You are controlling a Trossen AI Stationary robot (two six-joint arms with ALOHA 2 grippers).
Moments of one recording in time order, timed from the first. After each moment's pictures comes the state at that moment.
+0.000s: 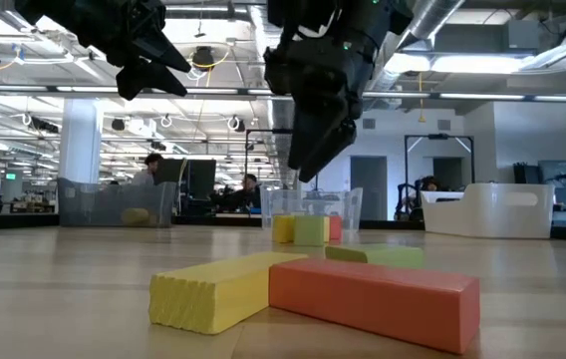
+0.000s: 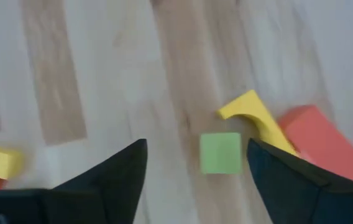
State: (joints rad) left arm 0.22 0.82 0.65 -0.30 -0.01 -0.30; right arm 0.07 1.92 1.44 -0.62 -0.02 0.31
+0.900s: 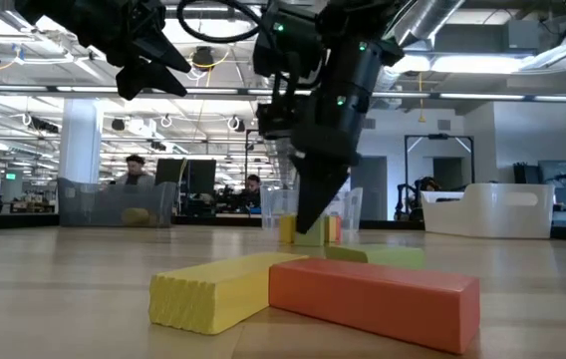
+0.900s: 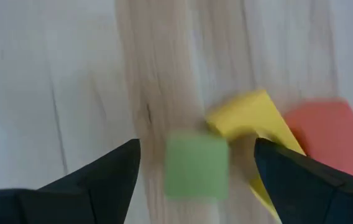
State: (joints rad) left arm 0.22 0.82 0.65 -0.30 -0.01 -0.30; right arm 0.07 2.06 1.44 -0.60 0.11 0.19
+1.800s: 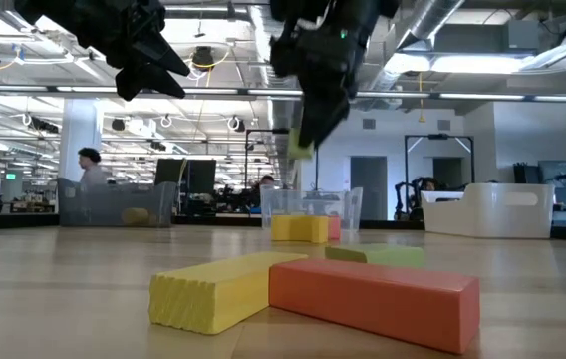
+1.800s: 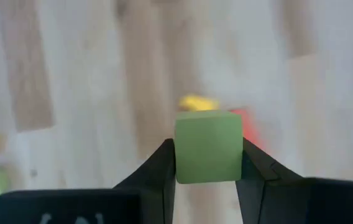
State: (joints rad) left arm 0.22 0.82 0.65 -0.32 -0.03 -0.29; right arm -0.05 1.90 1.58 -0.83 0.00 0.13
